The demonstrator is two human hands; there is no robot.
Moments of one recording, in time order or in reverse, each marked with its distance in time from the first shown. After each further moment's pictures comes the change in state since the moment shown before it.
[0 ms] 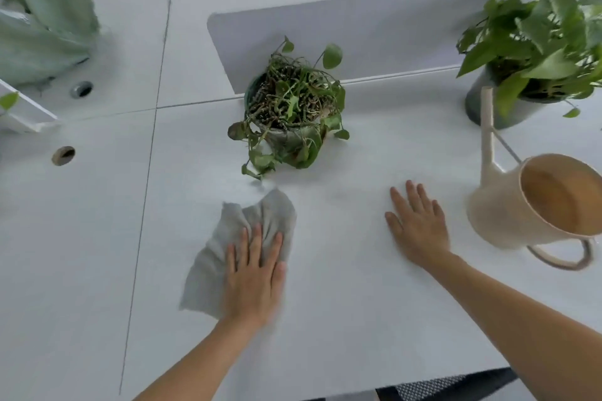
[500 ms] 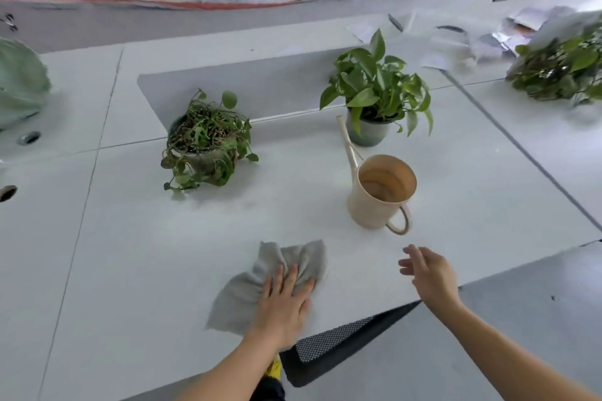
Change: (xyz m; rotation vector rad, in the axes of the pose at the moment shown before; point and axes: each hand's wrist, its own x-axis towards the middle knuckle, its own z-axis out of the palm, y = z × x) left_hand -0.077 0.209 0.013 0.050 -0.274 0.315; right_hand -0.189 0.161 -0.066 0.931 0.201 0.496
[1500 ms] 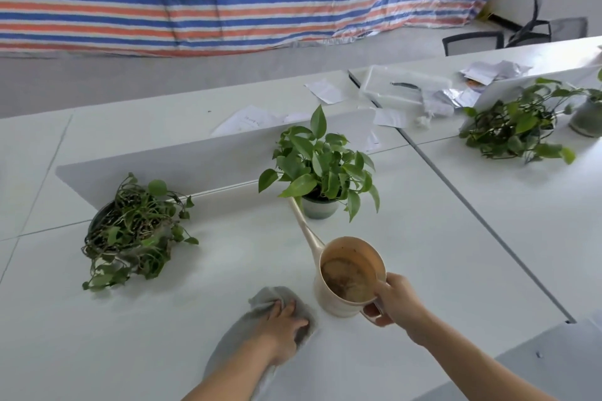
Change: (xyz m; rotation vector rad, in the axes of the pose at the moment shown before) left_hand 0.171 0.087 -0.104 -0.081 -0.359 0.058; right_hand 0.128 -0.086 -0.086 0.106 -0.346 0.106
